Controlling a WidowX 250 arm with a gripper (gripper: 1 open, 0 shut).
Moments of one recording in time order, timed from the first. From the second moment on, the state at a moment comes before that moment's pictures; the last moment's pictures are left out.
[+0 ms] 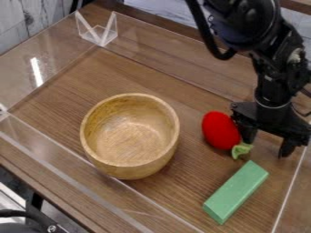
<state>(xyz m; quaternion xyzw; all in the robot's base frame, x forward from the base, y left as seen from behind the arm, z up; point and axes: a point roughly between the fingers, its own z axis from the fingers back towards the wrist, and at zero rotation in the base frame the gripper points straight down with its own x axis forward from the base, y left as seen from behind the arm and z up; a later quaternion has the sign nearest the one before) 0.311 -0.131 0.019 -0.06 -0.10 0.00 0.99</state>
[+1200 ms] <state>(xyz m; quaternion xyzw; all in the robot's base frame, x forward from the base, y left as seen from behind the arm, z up) 0.345 -0.132 0.031 -0.04 -0.11 0.06 0.99</state>
